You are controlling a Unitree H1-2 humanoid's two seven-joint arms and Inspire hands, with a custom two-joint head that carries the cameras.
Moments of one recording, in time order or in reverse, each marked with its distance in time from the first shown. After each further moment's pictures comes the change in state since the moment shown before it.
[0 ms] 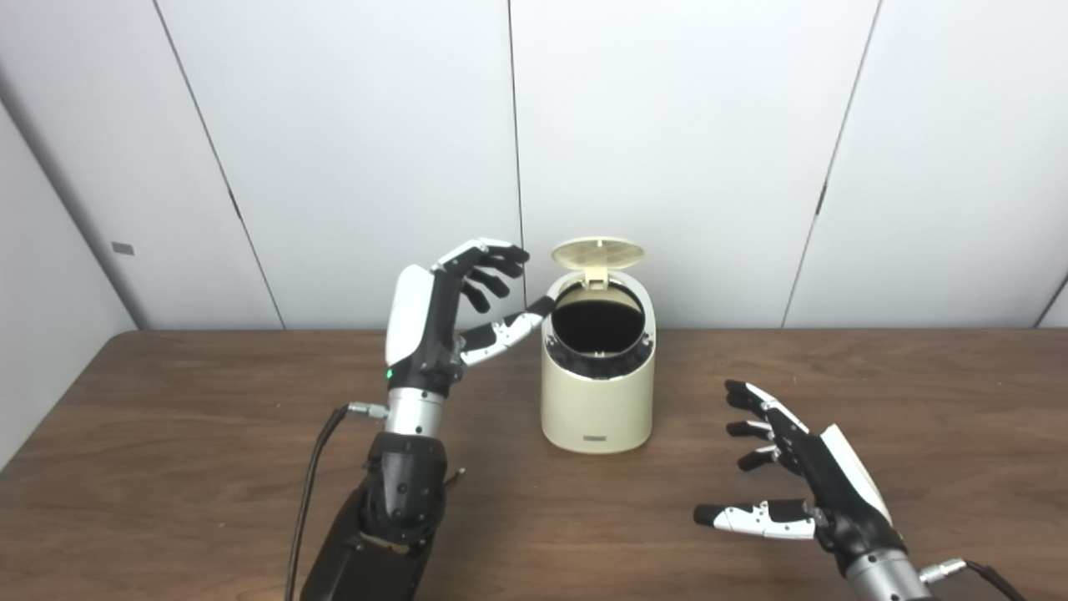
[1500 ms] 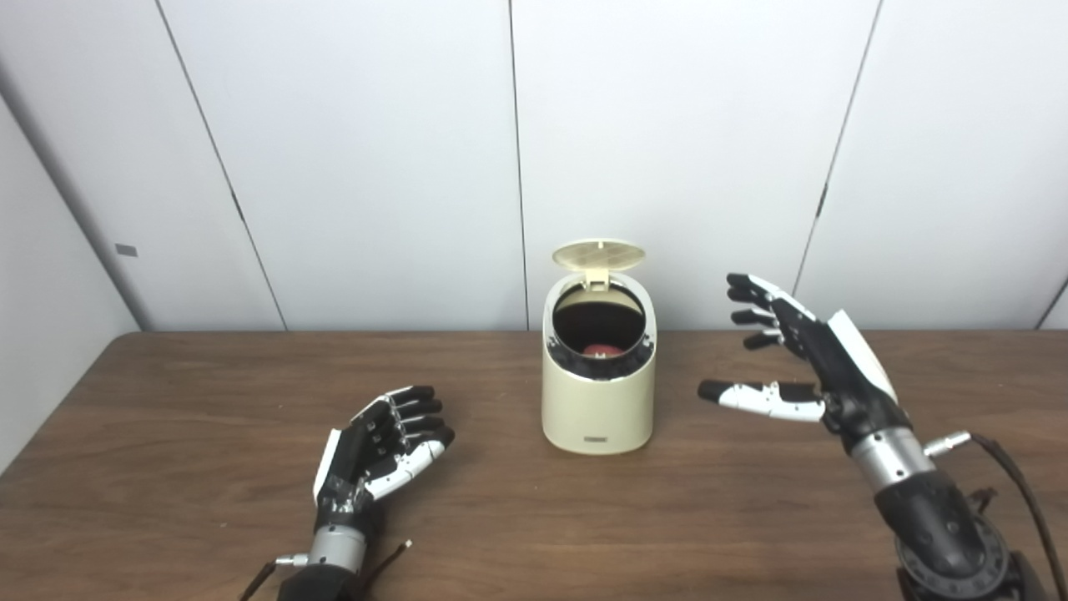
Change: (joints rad) left arm 0.270 -0.023 0.195 0.055 -0.462 0.129 -0.309; right arm -0.321 -0.099 -0.009 0.094 0.031 -0.011 0.020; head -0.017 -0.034
